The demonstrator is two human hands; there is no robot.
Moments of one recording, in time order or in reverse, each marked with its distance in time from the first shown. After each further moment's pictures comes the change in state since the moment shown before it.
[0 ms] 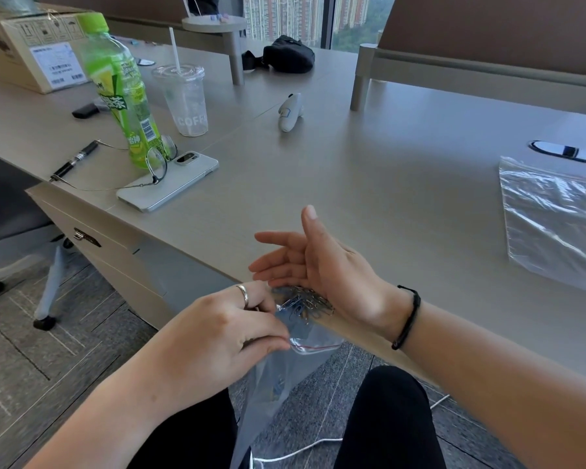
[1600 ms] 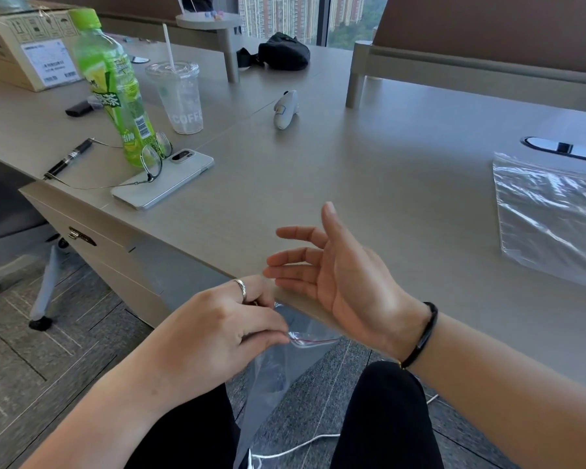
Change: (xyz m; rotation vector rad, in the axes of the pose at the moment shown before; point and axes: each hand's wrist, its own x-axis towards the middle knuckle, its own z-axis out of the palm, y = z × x) left_hand 0.002 0.003 0.001 0.013 0.008 0.012; right_hand -0.023 -0.002 0.003 0.263 0.196 0.035
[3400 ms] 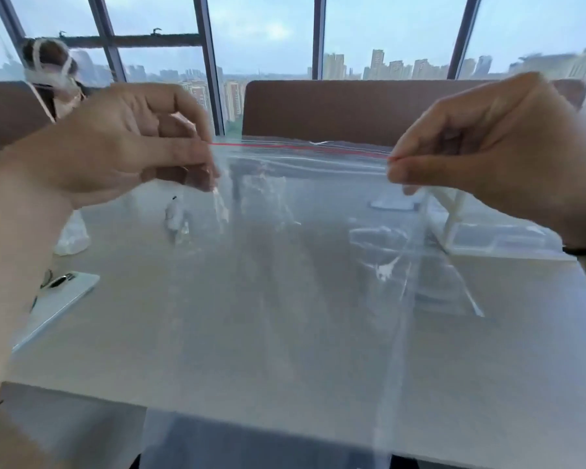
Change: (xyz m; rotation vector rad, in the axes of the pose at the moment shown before) left_hand 0.210 0.080 -0.161 -0.712 -0.038 0.270; right_hand -0.192 -0.228 -0.076 -1.232 0.386 -0.886
